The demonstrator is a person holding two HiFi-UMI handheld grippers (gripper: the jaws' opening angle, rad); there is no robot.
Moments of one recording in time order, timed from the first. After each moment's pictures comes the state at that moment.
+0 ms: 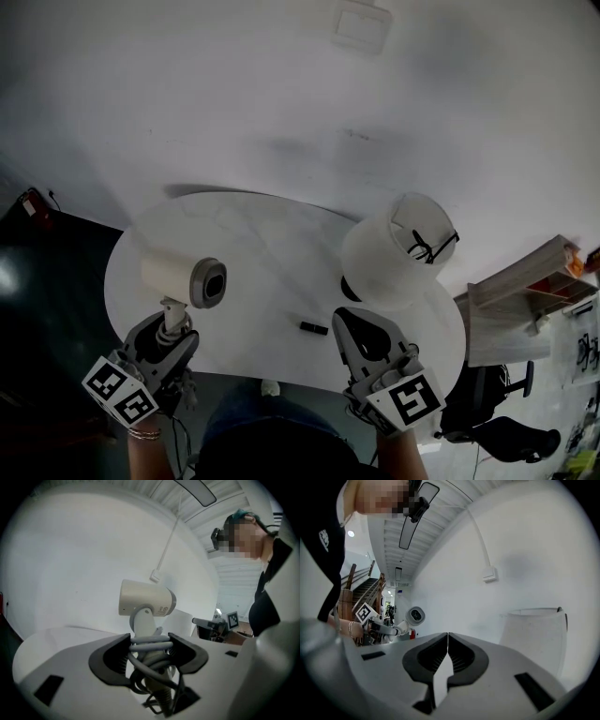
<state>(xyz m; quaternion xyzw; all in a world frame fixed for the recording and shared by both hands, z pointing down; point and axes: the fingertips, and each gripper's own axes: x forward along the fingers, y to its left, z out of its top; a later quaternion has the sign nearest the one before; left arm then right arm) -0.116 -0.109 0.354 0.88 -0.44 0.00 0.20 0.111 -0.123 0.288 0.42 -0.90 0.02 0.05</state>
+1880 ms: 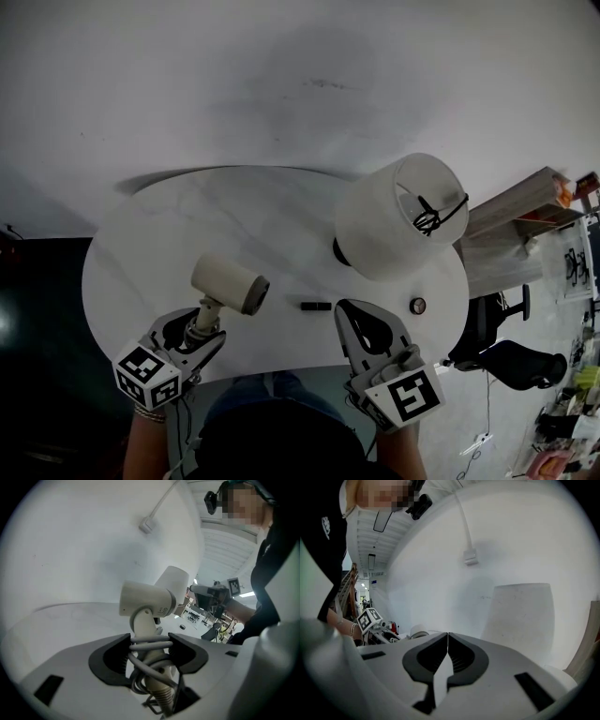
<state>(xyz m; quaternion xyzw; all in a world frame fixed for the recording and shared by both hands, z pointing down) -0.077 -0.164 0.461 0.92 -0.23 0.20 0.25 0.109 -0.151 0.334 0.55 -0.83 0.10 0.11</state>
